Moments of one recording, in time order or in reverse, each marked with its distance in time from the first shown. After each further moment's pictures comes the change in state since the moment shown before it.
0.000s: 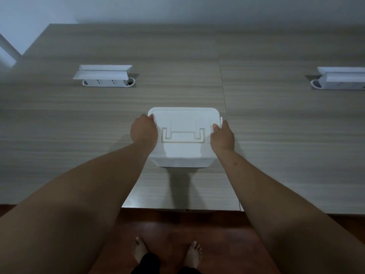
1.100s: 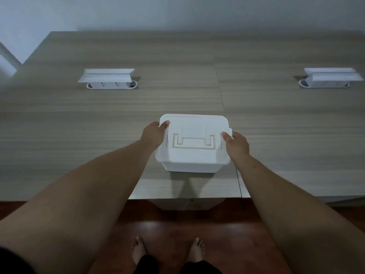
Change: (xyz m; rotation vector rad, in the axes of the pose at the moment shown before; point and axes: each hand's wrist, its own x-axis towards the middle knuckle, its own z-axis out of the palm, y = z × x) left_hand -0.021 -0.026 -0.006 -0.304 -0.413 0.035; right_hand -0.044 0.039 -0.035 0.116 -0.028 0.087
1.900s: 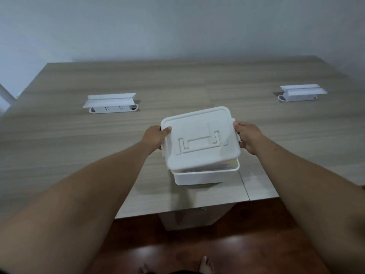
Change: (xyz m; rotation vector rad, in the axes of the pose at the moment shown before) left_hand -0.018 0.009 -0.084 -0.281 -0.177 0.168; right_hand -0.026 -0.076 -0.028 0.290 -0.070 0.022
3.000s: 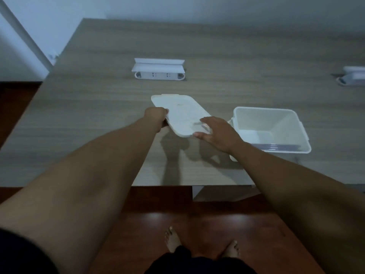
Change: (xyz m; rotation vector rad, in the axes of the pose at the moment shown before) left_hand 0.008 -0.122 -0.171 -0.642 0.182 -0.371; right_hand -0.102 0.040 0.274 -0.984 -0.316 -0.655
